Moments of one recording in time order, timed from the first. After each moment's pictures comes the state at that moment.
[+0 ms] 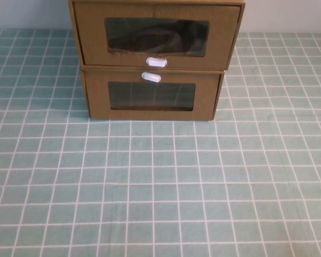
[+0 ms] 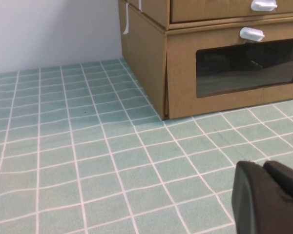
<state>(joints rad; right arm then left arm) 0.06 -0.01 0.03 0.14 0.35 -0.07 -0.19 0.03 0.03 -0.60 0.19 0.65</state>
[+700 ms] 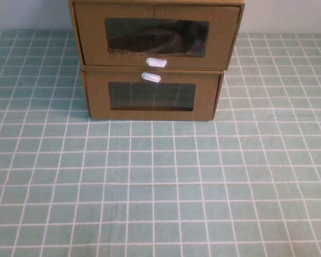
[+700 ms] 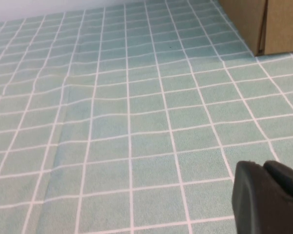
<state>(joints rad) 0.06 -0.01 0.03 0.15 0.35 -0.07 -0.02 -0.01 0.03 -0.06 0.35 0.18</state>
